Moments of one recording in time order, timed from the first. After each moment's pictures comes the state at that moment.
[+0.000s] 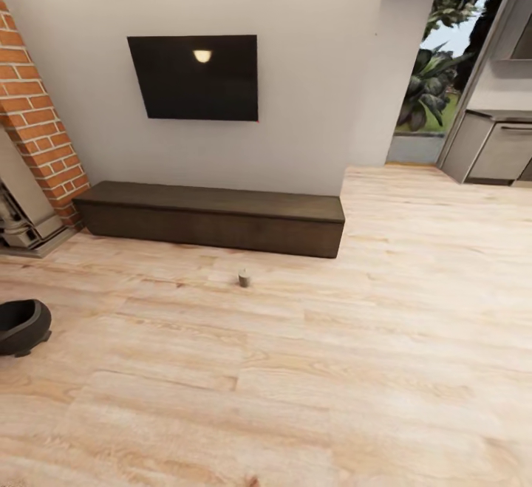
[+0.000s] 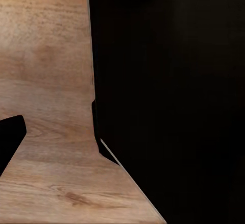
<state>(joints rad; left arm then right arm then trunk) 0.00 0.04 -0.01 -0.04 0.00 -0.14 -0.01 -0.02 0.03 0.06 0.00 0.02 -0.12 -0.01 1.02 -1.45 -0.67</state>
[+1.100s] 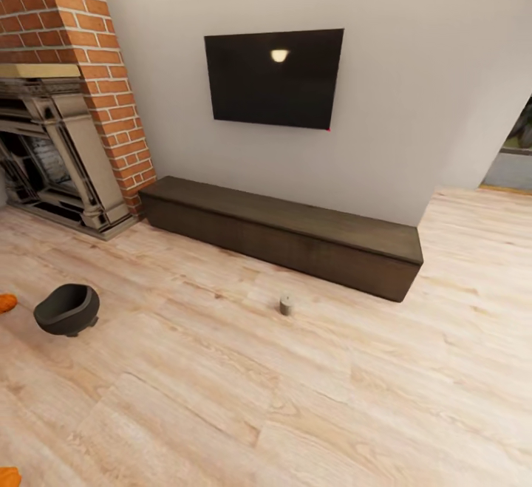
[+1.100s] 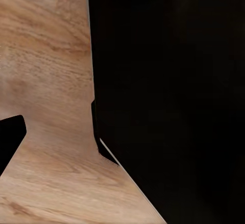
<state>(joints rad) 0.00 0.03 -0.01 -0.04 0.00 -0.14 -0.01 -0.02 0.04 0.06 0.00 0.02 -0.12 -0.01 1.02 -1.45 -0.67</state>
